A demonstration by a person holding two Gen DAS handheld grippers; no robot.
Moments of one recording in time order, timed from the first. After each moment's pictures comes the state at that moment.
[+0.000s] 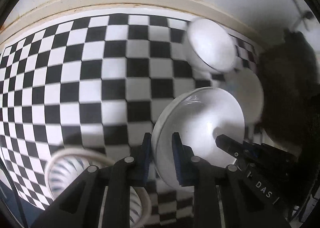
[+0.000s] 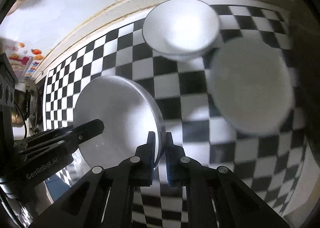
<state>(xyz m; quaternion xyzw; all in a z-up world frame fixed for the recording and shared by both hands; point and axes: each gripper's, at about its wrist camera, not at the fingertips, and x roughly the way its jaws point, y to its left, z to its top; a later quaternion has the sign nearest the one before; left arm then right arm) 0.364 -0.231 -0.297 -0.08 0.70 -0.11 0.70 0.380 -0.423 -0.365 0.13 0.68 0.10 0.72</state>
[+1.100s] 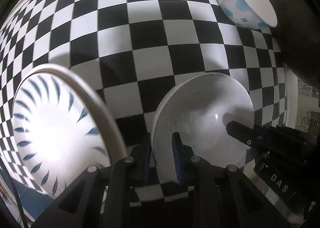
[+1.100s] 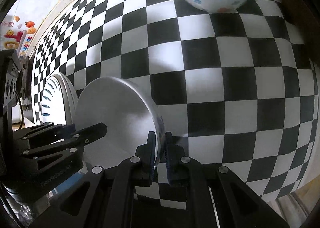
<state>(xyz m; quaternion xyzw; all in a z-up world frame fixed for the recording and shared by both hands) 0.265 -0.272 -0.361 0.00 0.76 -0.11 0.64 0.257 -0.455 -0.428 0.12 0.73 0.11 0.67</state>
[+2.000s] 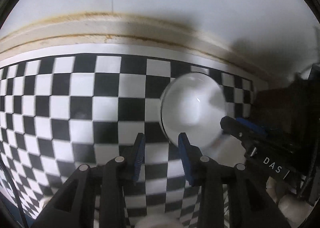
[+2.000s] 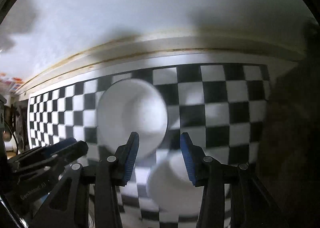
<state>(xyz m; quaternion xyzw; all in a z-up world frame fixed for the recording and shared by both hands) 0.500 -0.278 -0.329 -0.13 0.71 -0.10 0.69 0.537 -0.491 -0.368 0.08 0.68 0.07 0.72</state>
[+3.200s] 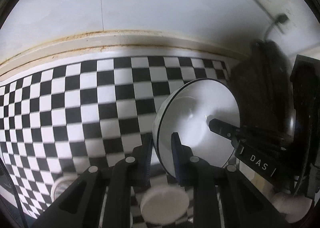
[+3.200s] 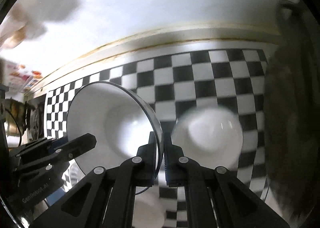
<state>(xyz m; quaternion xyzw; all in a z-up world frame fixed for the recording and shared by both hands) 0.404 -0.282 -0.242 -0.07 0.66 -0.16 0.73 0.440 -0.474 -0.298 0.11 0.65 0.09 0.74</state>
